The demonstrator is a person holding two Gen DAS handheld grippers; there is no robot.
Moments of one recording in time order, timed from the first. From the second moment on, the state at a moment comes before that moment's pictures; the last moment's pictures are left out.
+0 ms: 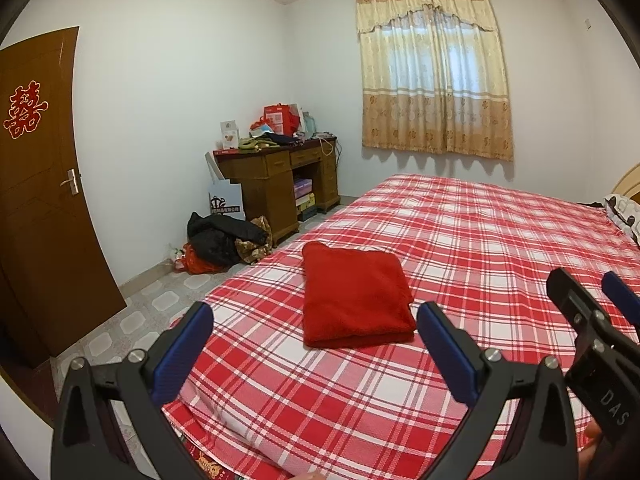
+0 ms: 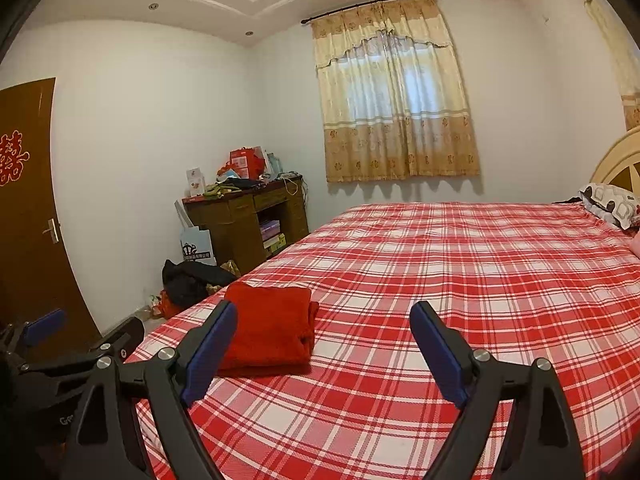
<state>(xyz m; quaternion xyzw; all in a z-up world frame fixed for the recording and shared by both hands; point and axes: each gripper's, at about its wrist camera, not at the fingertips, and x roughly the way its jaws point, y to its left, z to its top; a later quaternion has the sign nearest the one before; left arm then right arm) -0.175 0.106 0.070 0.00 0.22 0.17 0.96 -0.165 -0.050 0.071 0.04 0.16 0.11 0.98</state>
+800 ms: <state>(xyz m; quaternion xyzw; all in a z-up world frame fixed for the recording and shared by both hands) -0.166 0.108 0.061 0.00 0.24 0.18 0.95 -0.158 -0.055 0.063 0.05 0.18 0.10 0.98</state>
